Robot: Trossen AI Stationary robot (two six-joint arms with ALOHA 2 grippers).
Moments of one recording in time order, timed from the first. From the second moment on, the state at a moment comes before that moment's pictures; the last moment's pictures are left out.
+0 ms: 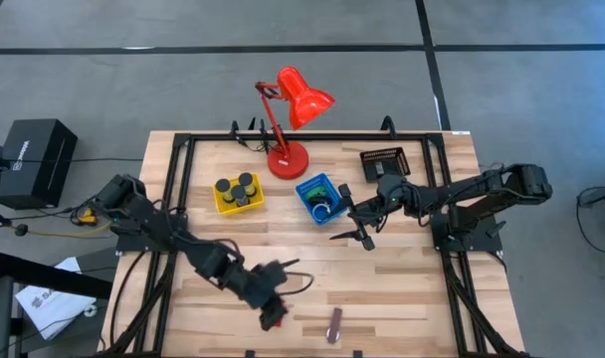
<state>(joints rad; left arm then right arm) -0.57 1.65 1.21 -0.34 -0.10 -1.08 -0.05 1.36 0.56 0.70 -0.44 -0.34</state>
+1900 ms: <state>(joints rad) -0.39 1.89 1.02 -0.01 0.20 -1.31 -0.05 1.36 0.56 0.67 -0.44 -0.40</state>
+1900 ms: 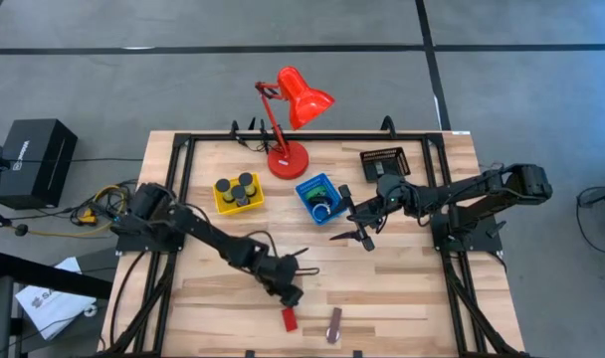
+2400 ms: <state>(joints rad) -0.44 1.73 1.02 0.05 0.16 -0.28 -0.05 1.36 0.56 0.68 -0.44 -0.40</state>
